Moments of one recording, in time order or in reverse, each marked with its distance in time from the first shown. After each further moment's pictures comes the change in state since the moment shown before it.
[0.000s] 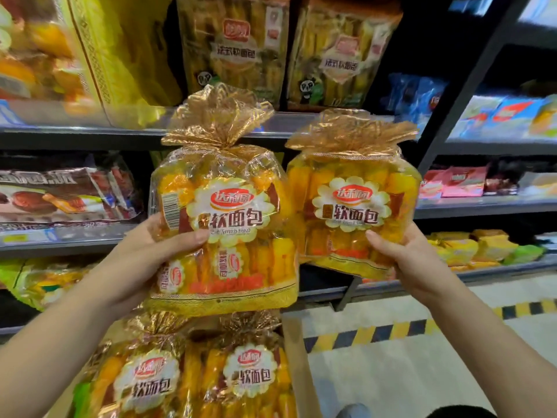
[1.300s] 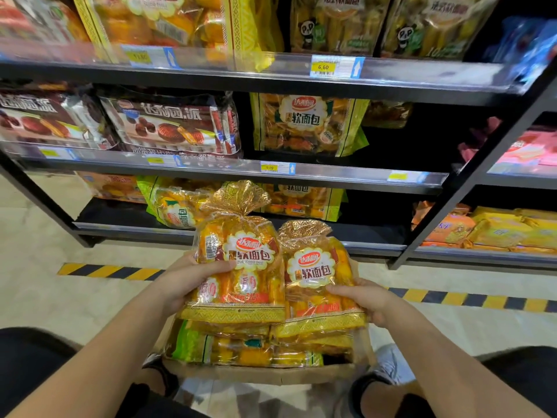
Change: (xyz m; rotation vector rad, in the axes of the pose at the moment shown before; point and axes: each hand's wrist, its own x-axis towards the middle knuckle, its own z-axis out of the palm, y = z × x) left_hand -0.134 -0.114 -0.086 0.071 0.275 -0.431; right_hand -0.097 0.150 0.124 -0.227 -0.334 0.827
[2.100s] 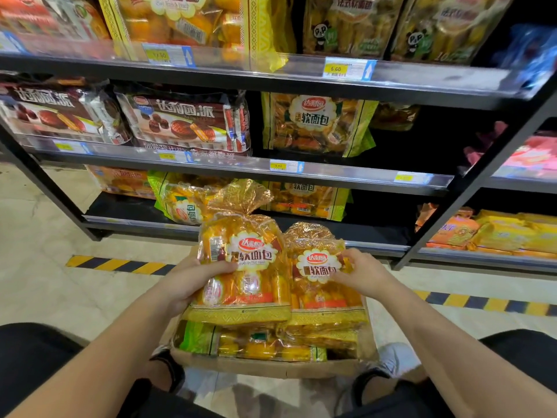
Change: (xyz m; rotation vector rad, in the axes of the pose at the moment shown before) left_hand -0.007 -0.018 -0.011 -0.018 0.033 -0.004; right_hand -0.031 -0.046 0.025 -0.892 0.314 -0.259
